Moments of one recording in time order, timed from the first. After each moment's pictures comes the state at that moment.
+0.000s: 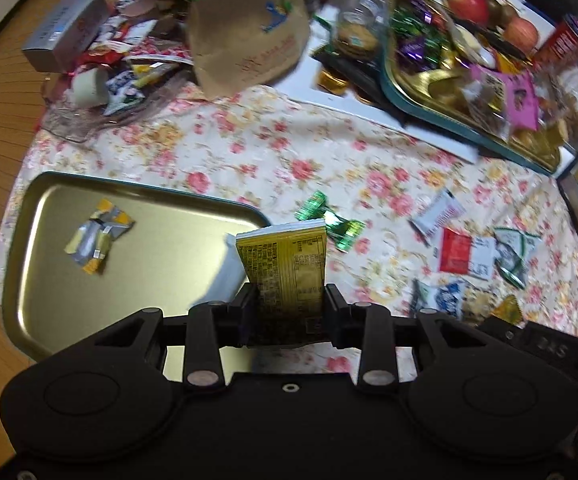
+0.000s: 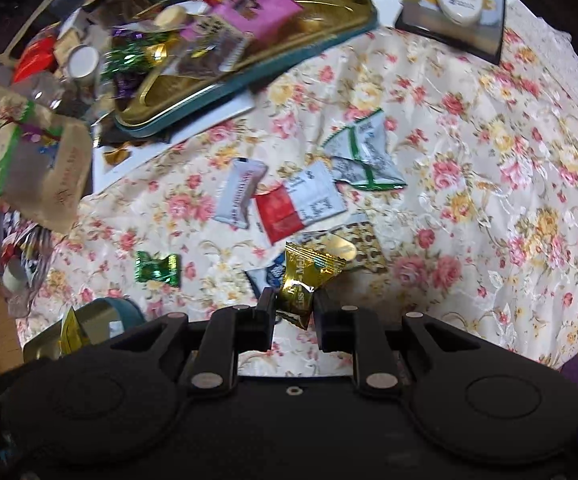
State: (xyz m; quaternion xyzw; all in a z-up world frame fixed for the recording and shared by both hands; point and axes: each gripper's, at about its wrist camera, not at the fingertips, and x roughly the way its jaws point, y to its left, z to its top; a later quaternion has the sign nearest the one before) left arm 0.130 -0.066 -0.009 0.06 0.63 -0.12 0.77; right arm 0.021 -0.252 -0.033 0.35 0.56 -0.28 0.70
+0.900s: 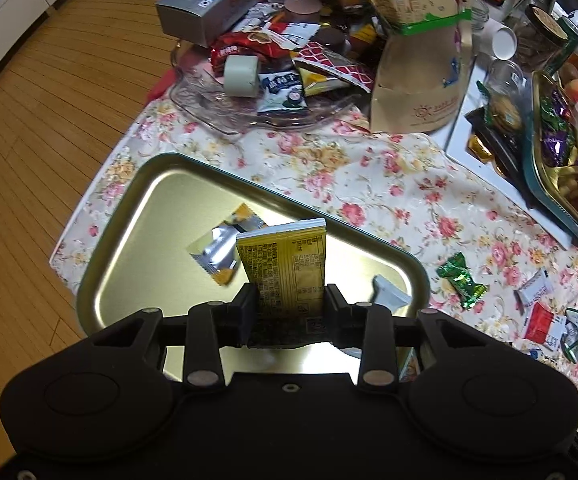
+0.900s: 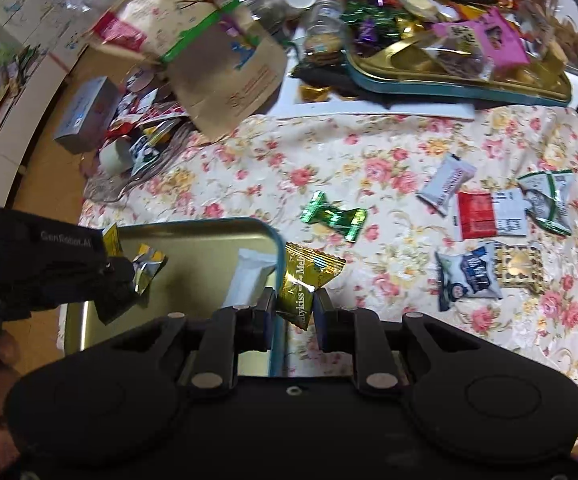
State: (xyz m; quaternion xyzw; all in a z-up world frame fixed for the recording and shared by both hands) left arm 0.169 0.044 -0.008 0.01 0.62 -0.01 0.78; right arm 0.076 -0.119 -0.011 0.23 0.57 -0.11 0.78
